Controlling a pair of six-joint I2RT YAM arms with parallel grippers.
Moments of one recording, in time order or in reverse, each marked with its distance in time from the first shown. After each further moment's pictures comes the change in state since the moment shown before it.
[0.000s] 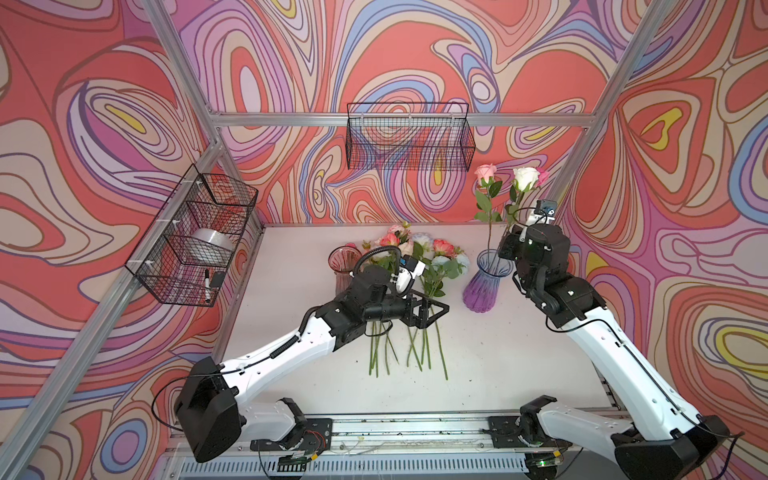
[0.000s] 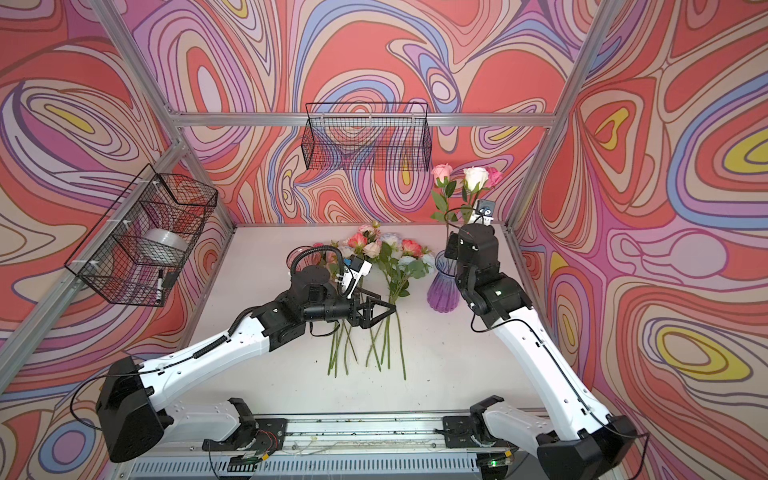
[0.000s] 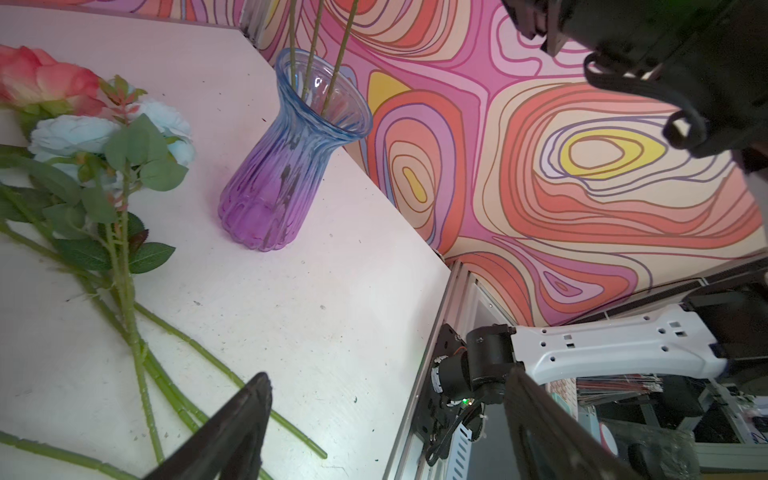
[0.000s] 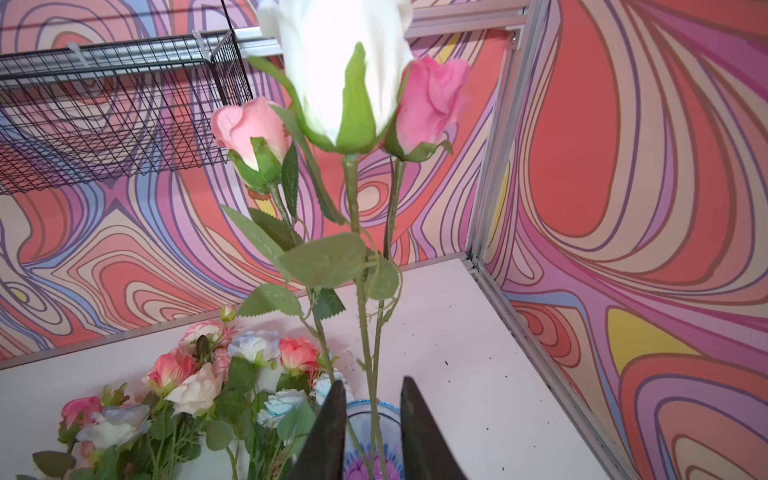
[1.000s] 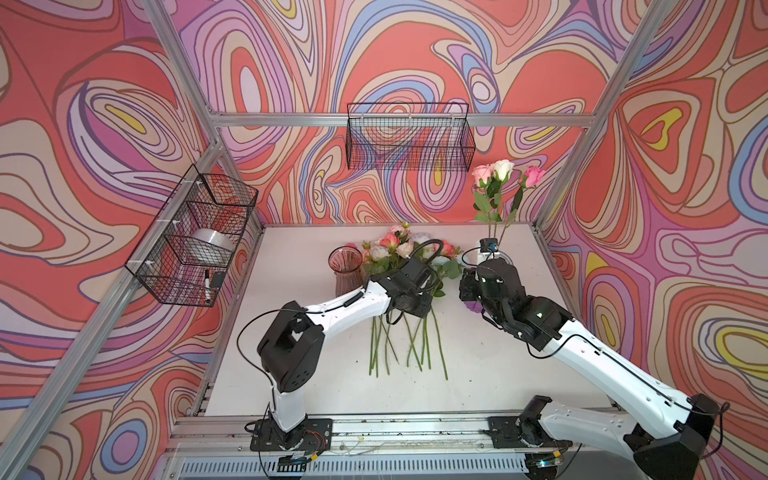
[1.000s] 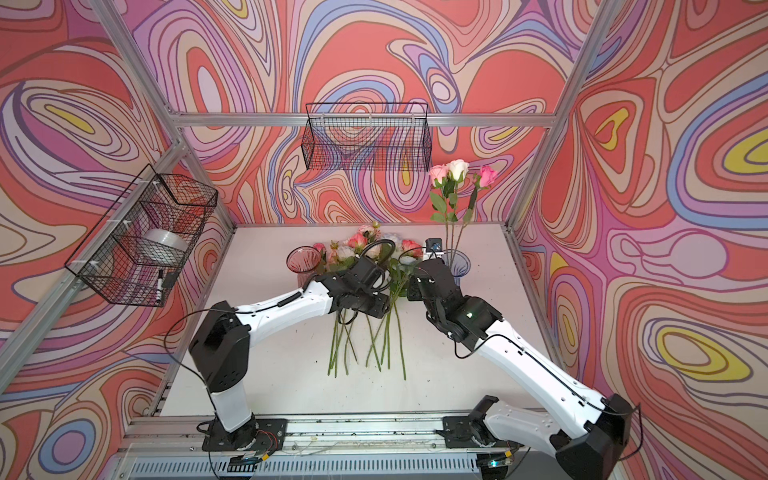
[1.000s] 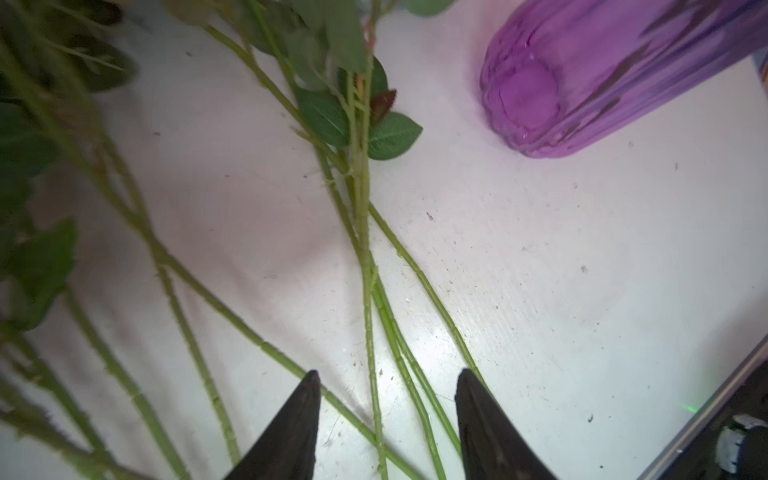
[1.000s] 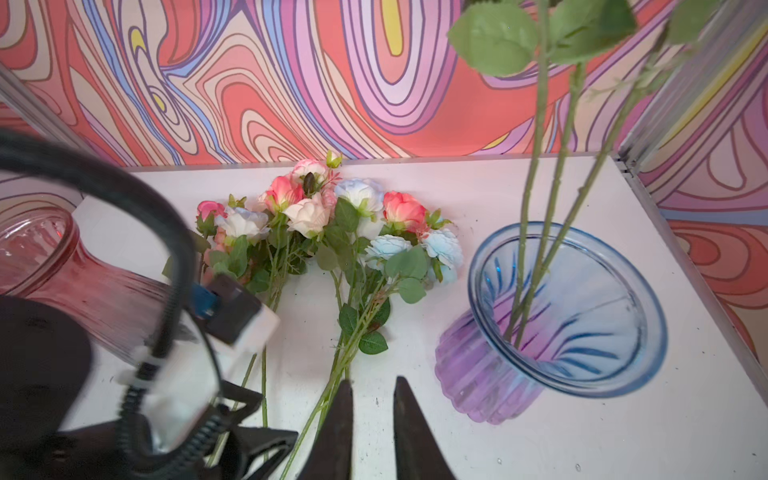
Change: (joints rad) left arm -0.022 0.591 0.444 -0.564 -0.391 0.146; right arm 0.315 -0.062 -0.214 -0.111 -0.063 0.174
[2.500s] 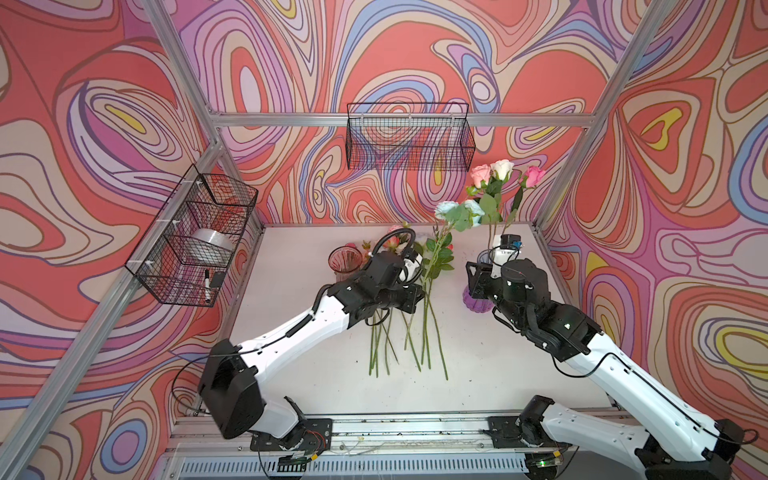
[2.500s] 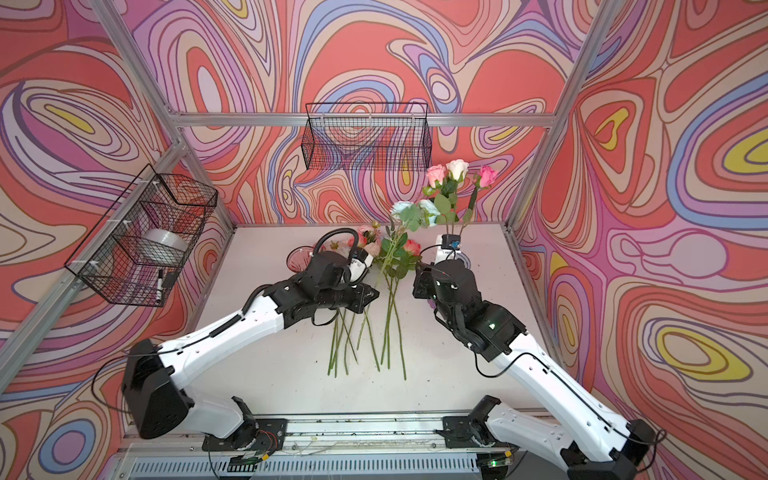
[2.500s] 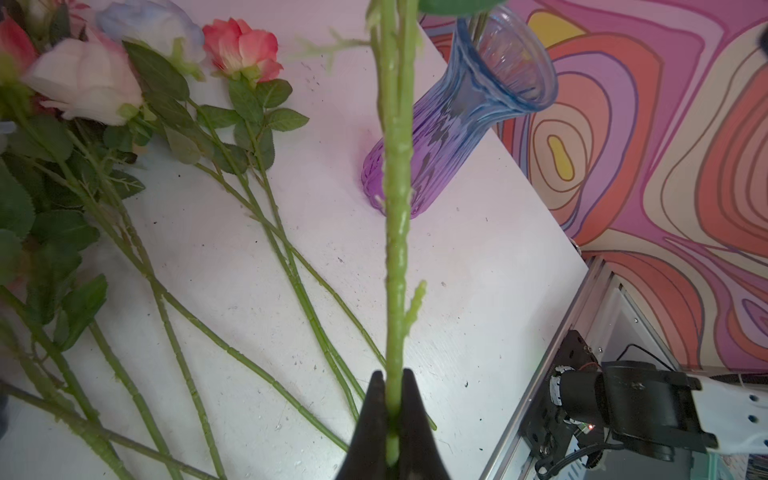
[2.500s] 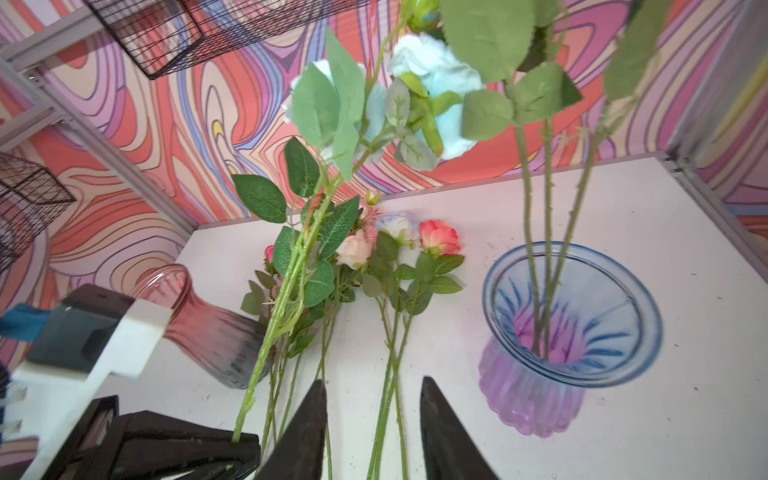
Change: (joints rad) left arm 0.055 -0.522 -0.325 0.306 0.136 -0.014; right arm -0.001 -0.076 0.060 0.020 -0.137 0.093
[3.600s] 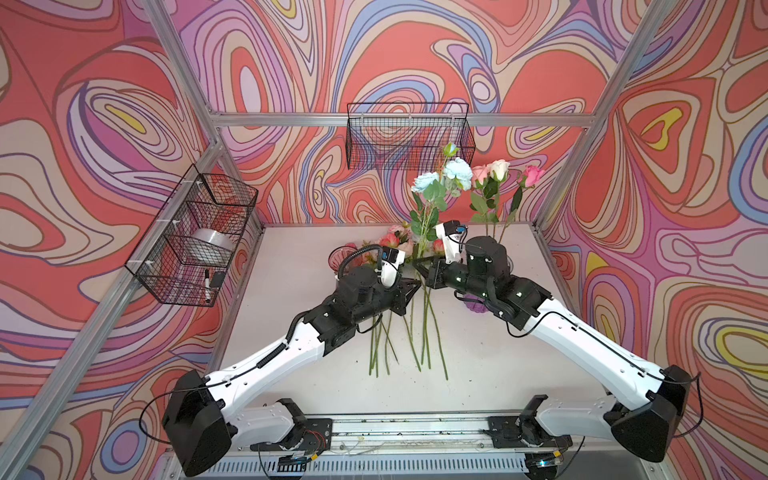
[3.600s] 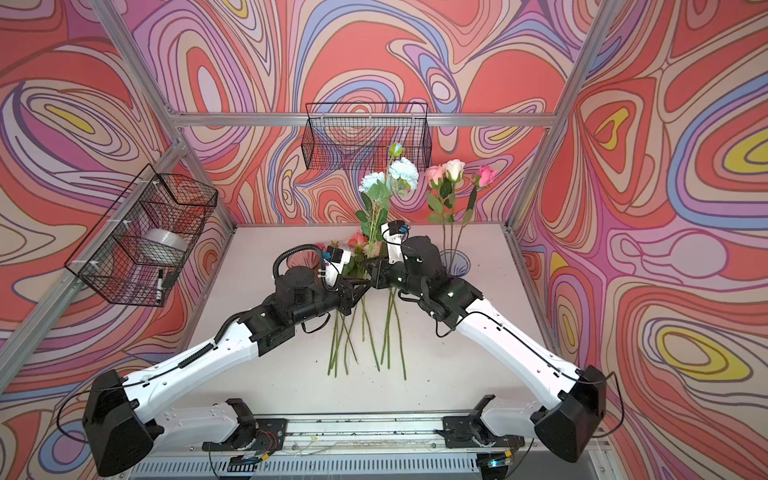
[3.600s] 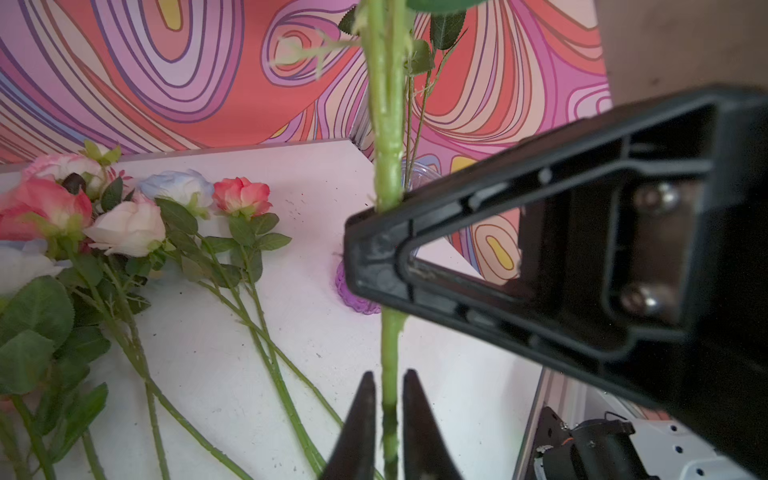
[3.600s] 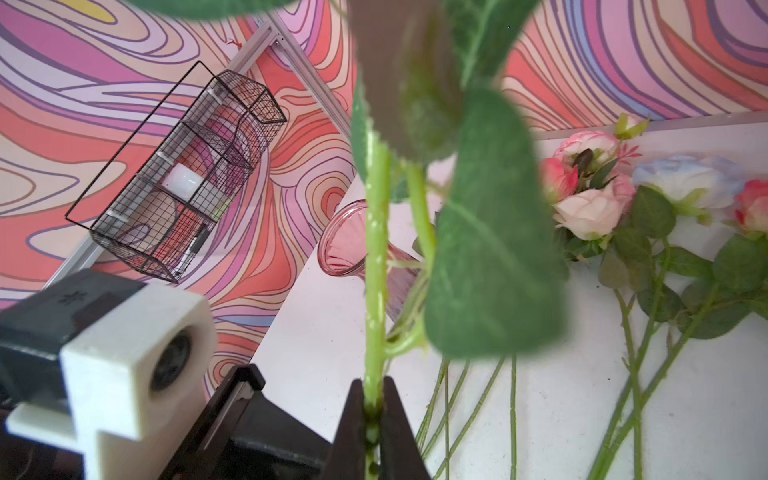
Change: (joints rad) left arm 0.003 -0.151 -0.181 0.337 -0.010 -0.030; right arm 0.002 0.277 0.122 0.186 -0.492 0.043
